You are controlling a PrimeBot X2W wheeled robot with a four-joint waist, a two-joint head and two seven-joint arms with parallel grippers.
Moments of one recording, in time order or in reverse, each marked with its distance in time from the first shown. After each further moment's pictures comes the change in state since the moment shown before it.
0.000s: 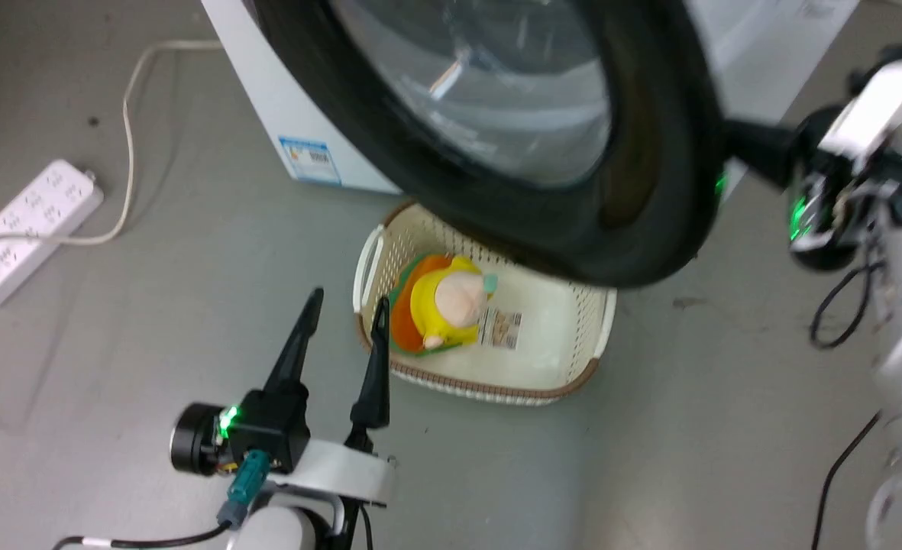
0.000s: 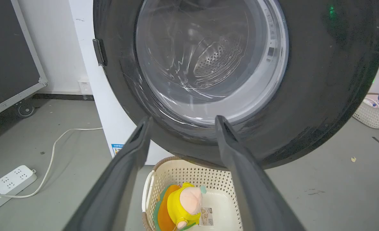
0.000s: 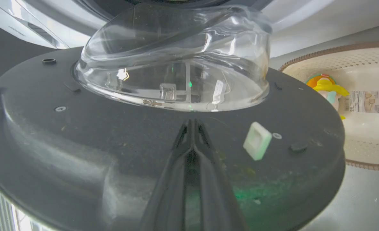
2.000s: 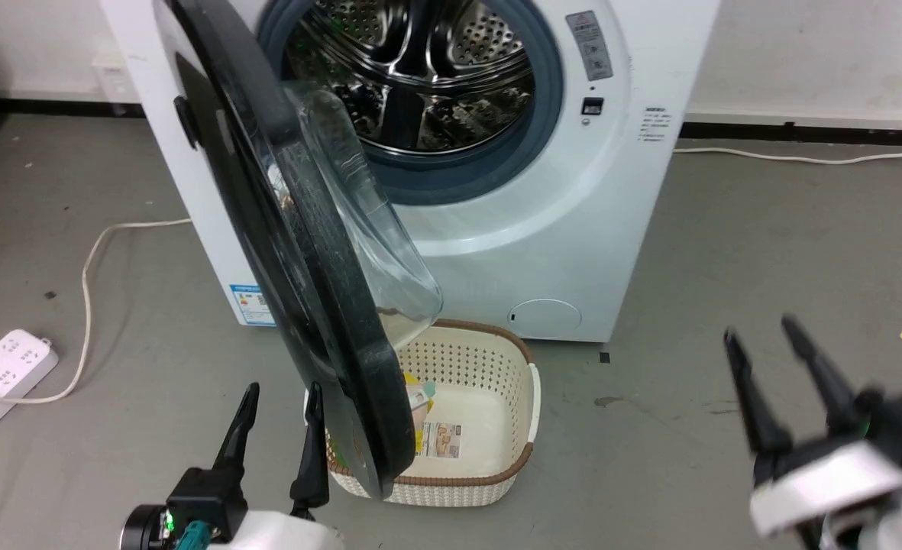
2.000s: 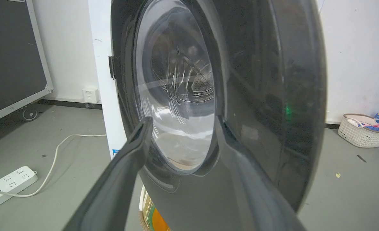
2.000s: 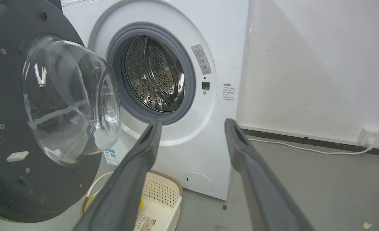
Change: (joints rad) left arm 0.188 0.000 0.130 0.016 -0.027 -0.032 0.000; right arm 0.949 -0.189 0.534 -0.826 -0.655 0.000 -1.213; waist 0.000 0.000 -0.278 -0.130
